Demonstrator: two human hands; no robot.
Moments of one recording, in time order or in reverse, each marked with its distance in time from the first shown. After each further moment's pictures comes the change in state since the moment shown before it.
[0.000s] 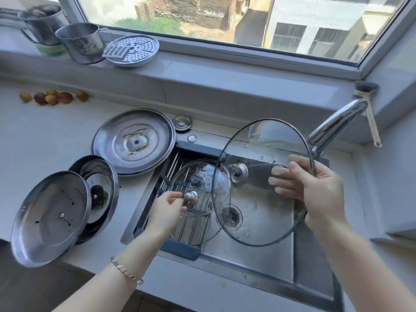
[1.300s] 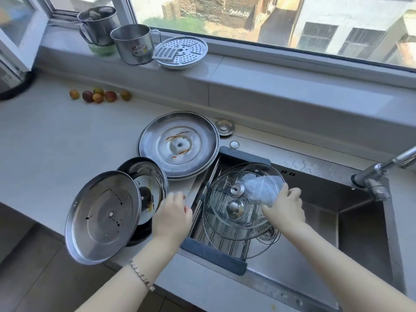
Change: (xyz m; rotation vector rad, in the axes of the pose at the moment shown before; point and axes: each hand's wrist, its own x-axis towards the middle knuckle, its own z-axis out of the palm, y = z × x) left_hand 0.045 -0.035 -0.100 0.786 0.285 0.404; right_hand 0.047 0.134 0.113 -1.470 -0.148 0.106
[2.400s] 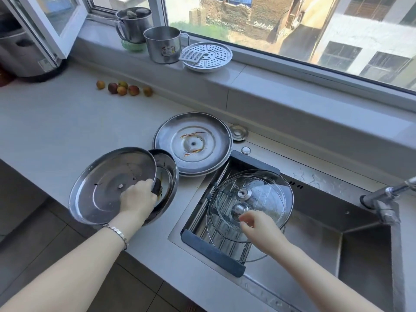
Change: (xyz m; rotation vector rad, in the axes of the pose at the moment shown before) left_hand 0.027 -0.083 -0.029 0.306 0.028 -0.207; right_hand -0.044 -0.020 0.017 0.123 -0.248 -0.505
